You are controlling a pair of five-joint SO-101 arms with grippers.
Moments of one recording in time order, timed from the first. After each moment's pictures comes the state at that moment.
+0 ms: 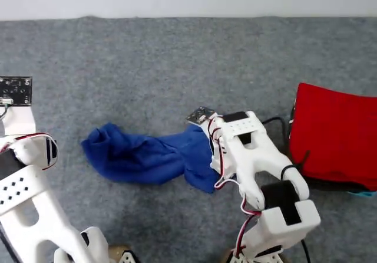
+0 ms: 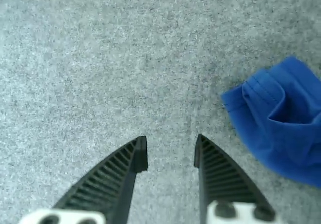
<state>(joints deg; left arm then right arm) -36.1 -38.8 36.4 74.3 -17.9 -19.0 7.9 30.7 68.4 29.3</state>
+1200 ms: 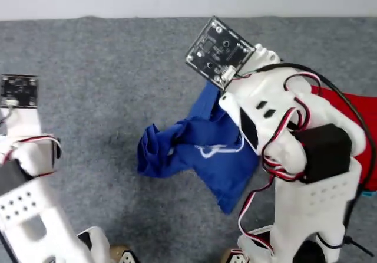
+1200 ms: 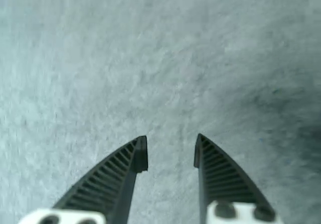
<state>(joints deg) -30.1 -48.7 34.6 79.5 -17.9 -20.0 -24.7 -28.8 92.1 40.5</state>
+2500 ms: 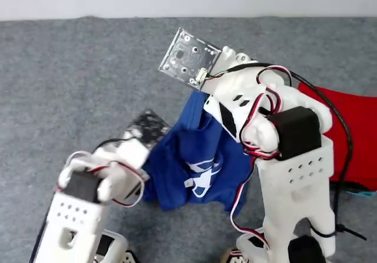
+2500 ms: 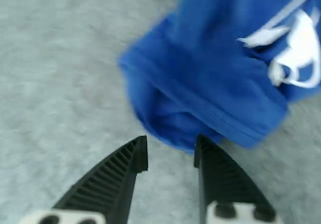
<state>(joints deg) 14.4 -53.8 52.3 82.5 -17.5 -23.3 -22.2 -20.2 88.4 44.3</state>
